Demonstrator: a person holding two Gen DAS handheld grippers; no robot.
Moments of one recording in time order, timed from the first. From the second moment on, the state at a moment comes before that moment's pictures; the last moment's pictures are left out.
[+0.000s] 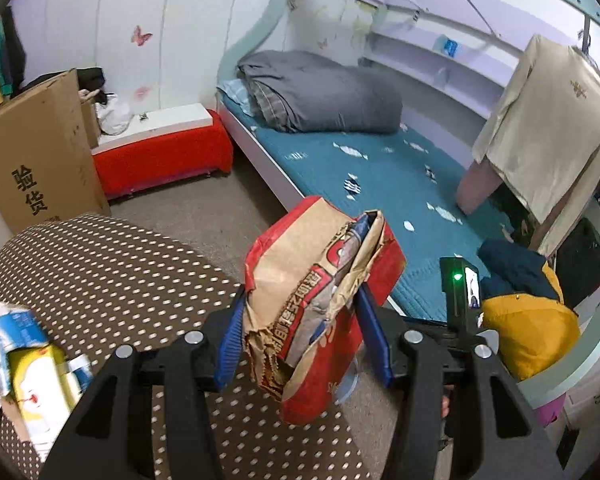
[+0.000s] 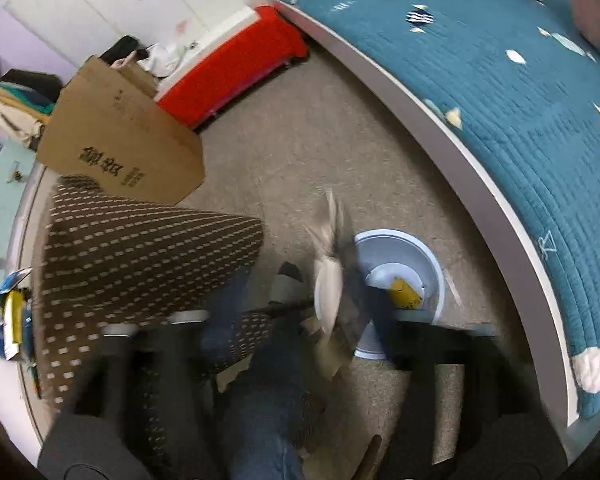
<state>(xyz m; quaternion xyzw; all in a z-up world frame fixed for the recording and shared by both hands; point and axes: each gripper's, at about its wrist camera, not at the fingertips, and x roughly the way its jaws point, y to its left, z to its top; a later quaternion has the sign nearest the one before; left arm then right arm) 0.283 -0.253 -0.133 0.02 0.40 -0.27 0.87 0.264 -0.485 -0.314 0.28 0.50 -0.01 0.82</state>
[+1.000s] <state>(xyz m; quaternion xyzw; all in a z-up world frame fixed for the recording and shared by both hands) 0.299 -0.358 -0.189 0.09 0.46 -0.30 0.83 0.172 -0.526 -0.215 0.31 0.37 -0.08 0.87</state>
